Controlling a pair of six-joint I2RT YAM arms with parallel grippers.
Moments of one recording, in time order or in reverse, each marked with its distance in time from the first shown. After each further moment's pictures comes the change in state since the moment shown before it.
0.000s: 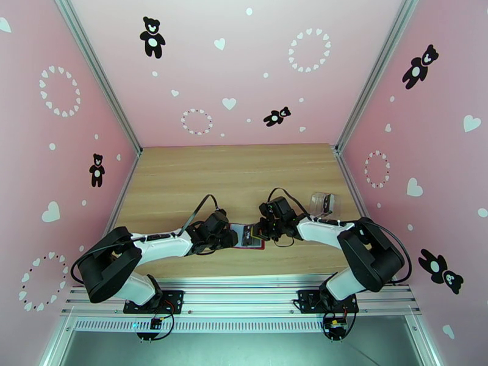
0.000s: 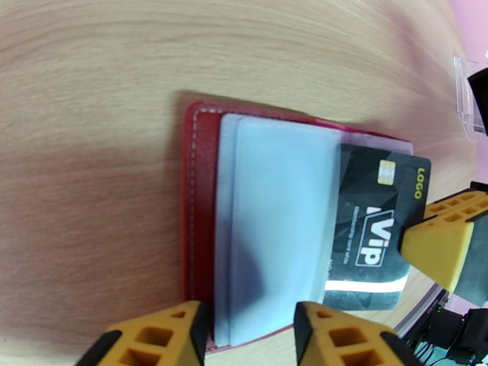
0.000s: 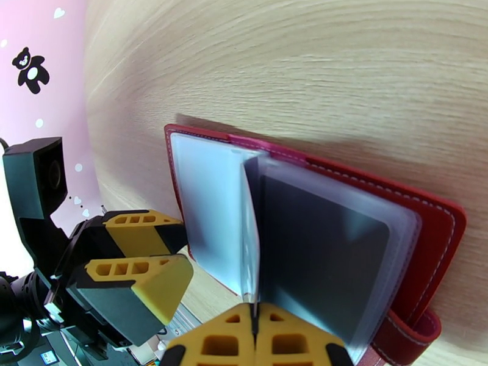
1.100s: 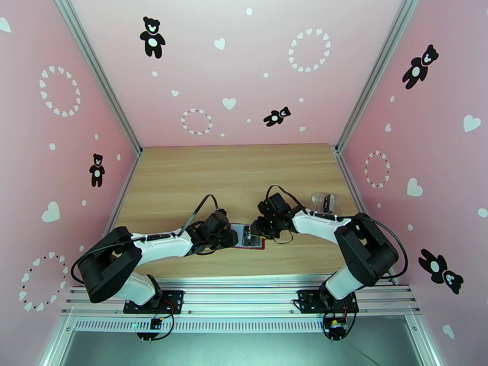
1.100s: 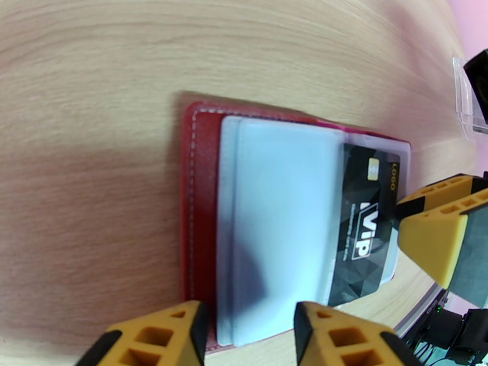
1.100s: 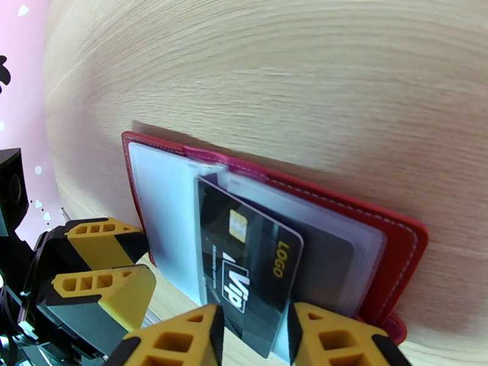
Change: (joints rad) left arm 0.000 0.001 0.000 0.005 0.000 0.000; right arm 0.024 0.046 0.134 -0.225 0.124 -0.116
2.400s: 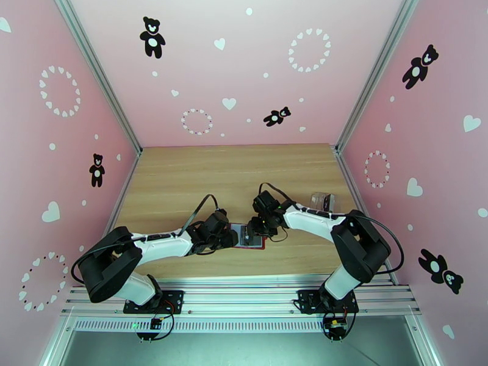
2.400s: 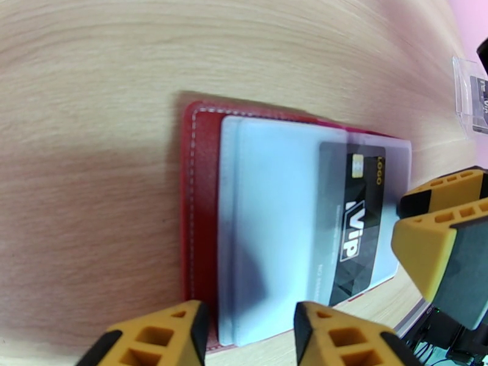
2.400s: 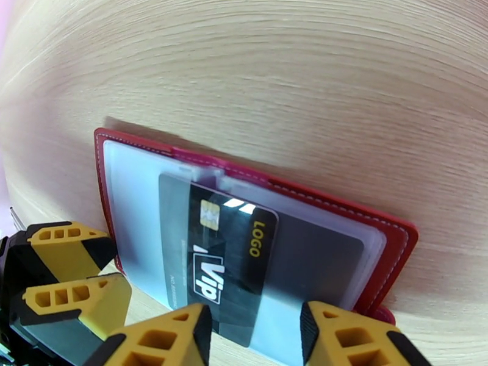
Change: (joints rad) left arm -0.001 0.002 0.000 0.002 0.000 0.000; right arm 0.097 0.042 0.153 -0.214 0.203 -0.073
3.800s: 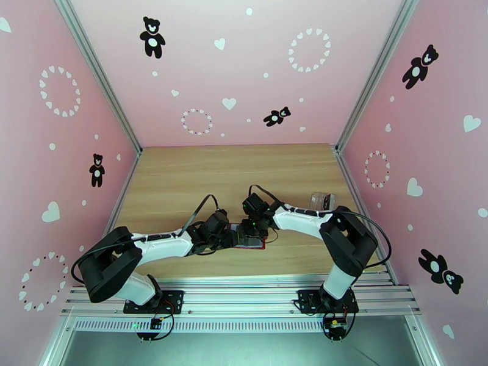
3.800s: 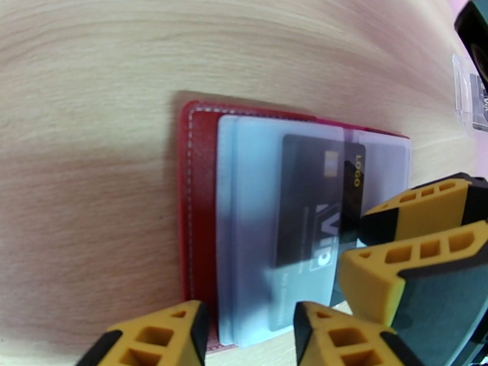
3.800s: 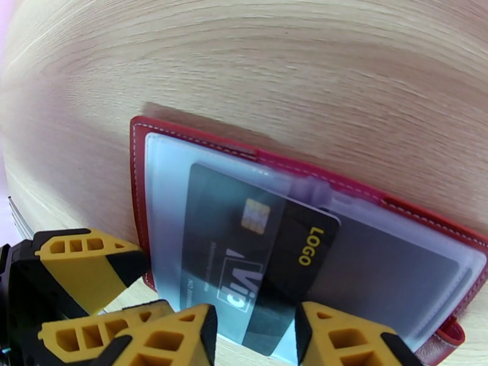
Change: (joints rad) left arm -0.006 0.000 0.000 0.000 -0.001 0.000; right arm 0.090 0.090 0.064 0.039 0.000 0.061
